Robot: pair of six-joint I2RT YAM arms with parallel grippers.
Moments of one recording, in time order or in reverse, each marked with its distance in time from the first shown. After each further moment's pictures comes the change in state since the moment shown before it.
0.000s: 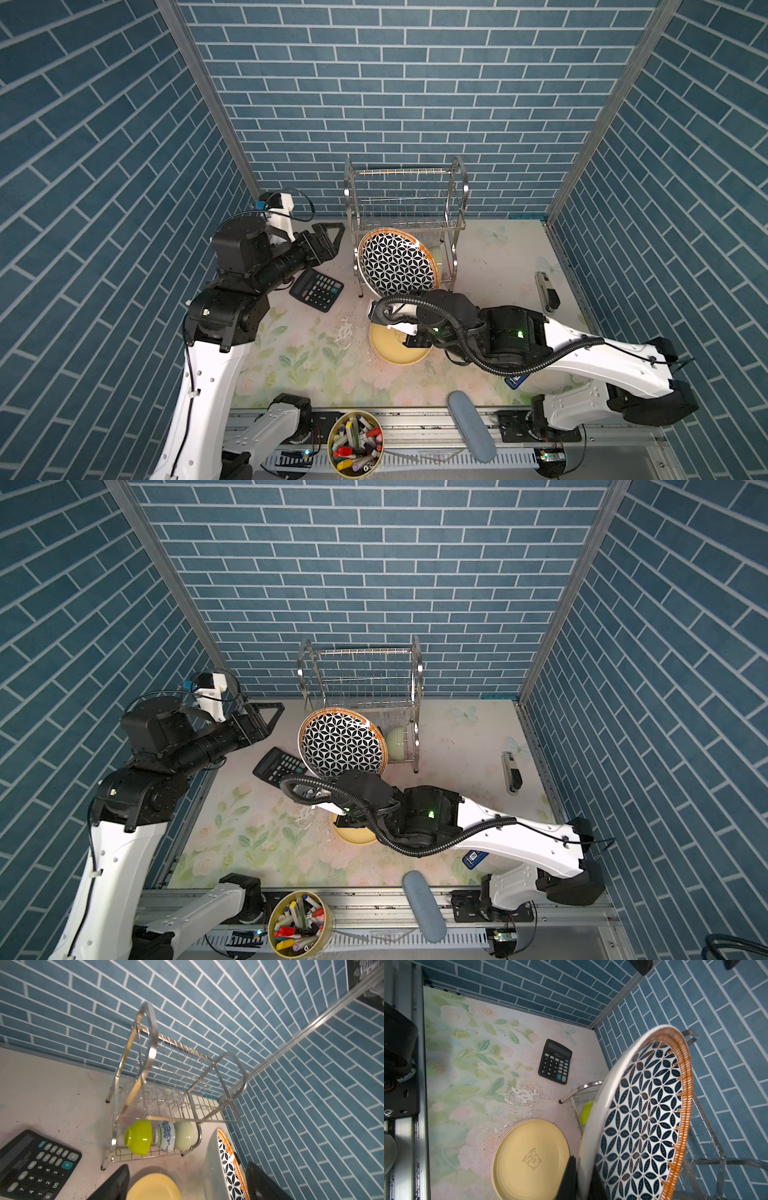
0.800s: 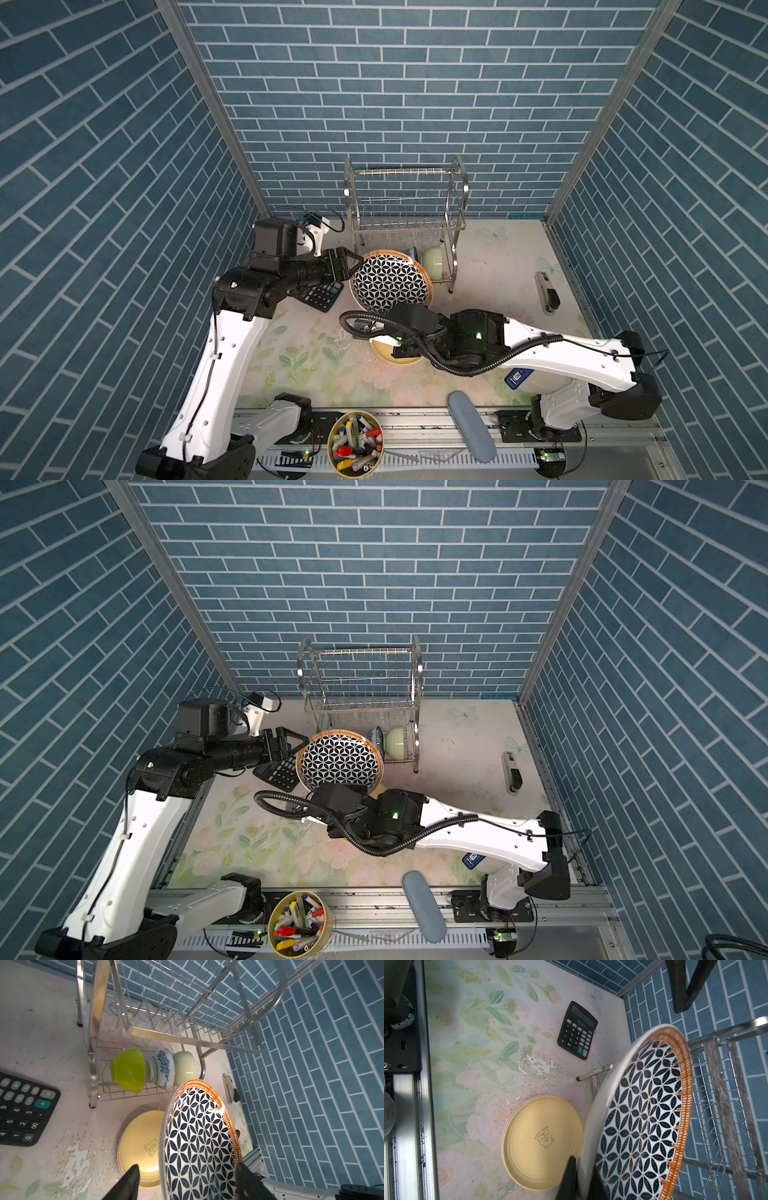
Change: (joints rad) left arm -0.032 0.103 -0.043 -0.235 0.149 0.127; right arm 0.001 0.130 0.001 -0.090 -0.020 0.000
